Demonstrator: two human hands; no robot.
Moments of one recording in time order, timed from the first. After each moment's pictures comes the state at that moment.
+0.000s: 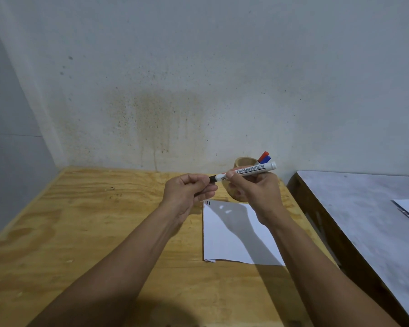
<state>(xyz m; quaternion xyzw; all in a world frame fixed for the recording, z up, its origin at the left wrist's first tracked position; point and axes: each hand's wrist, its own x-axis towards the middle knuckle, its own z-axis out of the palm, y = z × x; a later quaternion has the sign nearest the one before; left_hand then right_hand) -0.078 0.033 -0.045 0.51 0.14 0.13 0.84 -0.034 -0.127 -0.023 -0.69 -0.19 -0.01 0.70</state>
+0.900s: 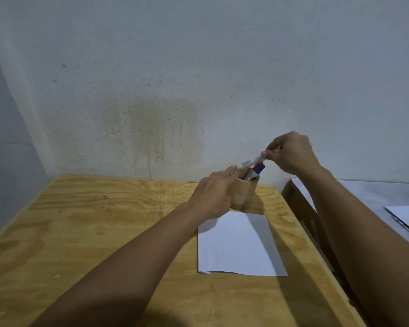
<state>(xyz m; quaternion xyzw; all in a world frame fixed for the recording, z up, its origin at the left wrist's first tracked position) -0.030 -0.005 -0.034 0.96 -0.08 0.14 0.22 0.069 -0.173 0.050 -0.94 -0.16 -0.15 0.26</state>
